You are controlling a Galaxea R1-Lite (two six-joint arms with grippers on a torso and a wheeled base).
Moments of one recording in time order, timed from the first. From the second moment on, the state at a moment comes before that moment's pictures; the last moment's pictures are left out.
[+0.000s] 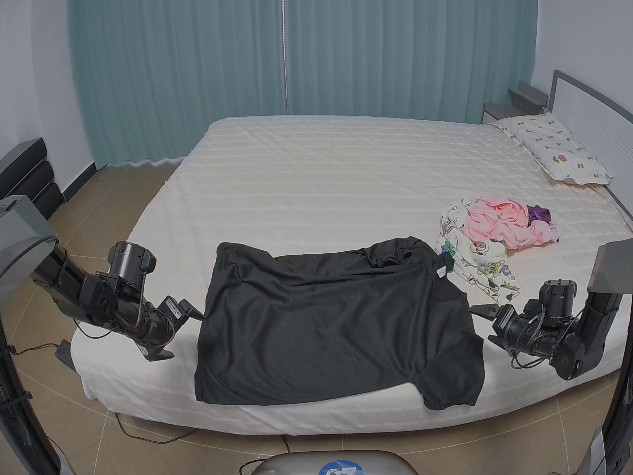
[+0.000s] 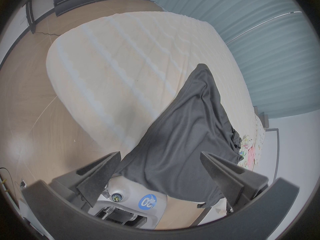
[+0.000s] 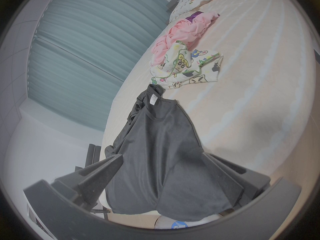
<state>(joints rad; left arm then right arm) -0.08 2.03 -0.87 -0.16 -0.19 -0.92 0.01 2.22 -0.41 -1.26 0.30 0.82</state>
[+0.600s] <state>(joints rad) -0.08 2.05 -0.92 -0.16 -0.19 -1.00 0.02 2.22 -0.41 -1.27 0.30 0.82</state>
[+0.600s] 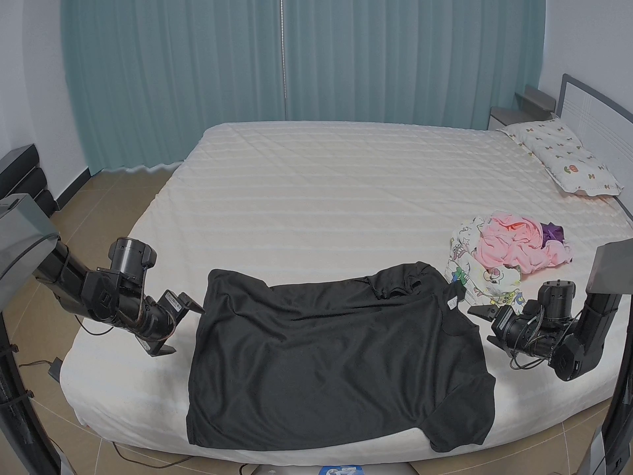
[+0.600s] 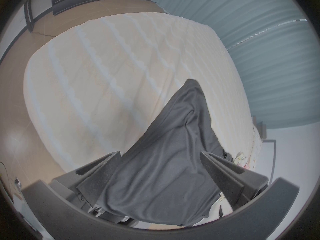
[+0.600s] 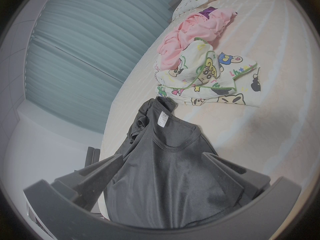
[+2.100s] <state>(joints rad) -0.11 2.51 -1.58 -0.16 -0.05 -1.07 0.14 2.25 -0.69 -1.10 0.12 0.82</state>
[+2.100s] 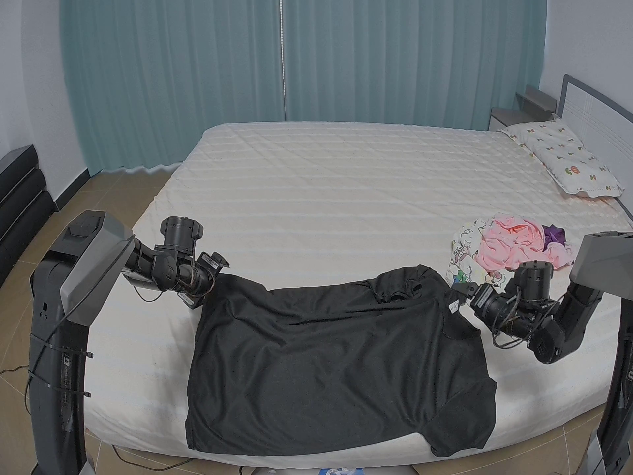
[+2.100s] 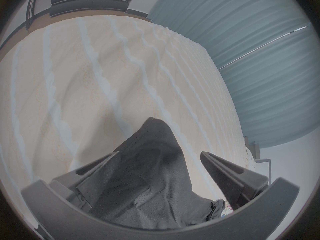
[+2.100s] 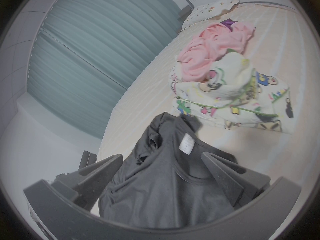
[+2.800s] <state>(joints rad) -0.10 2.43 -1.48 -0.17 -0.16 -1.12 0.29 2.45 -1.15 -0.82 -0.01 0.85</state>
